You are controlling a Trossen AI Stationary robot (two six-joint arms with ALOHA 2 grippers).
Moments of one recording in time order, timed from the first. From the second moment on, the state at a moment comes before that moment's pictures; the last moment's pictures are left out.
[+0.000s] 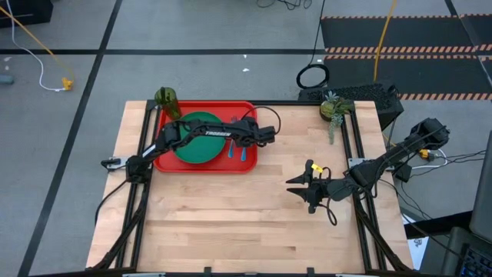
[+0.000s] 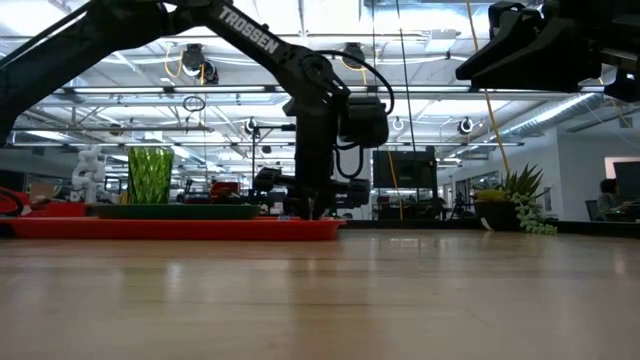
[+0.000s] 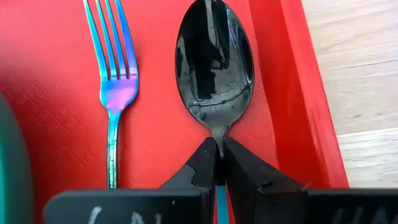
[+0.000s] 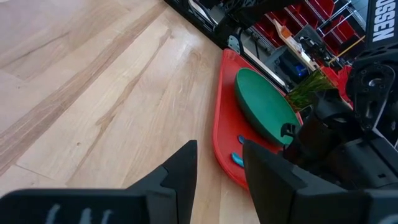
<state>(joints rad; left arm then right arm) 0.24 2.35 1.83 -0.91 -0.55 -1.13 0.52 1.04 0.41 0.21 0.58 -0.41</state>
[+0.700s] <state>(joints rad) 0.27 2.35 1.83 -0.91 -0.59 -1.17 0.52 1.04 0.41 0.21 0.58 -0.41</state>
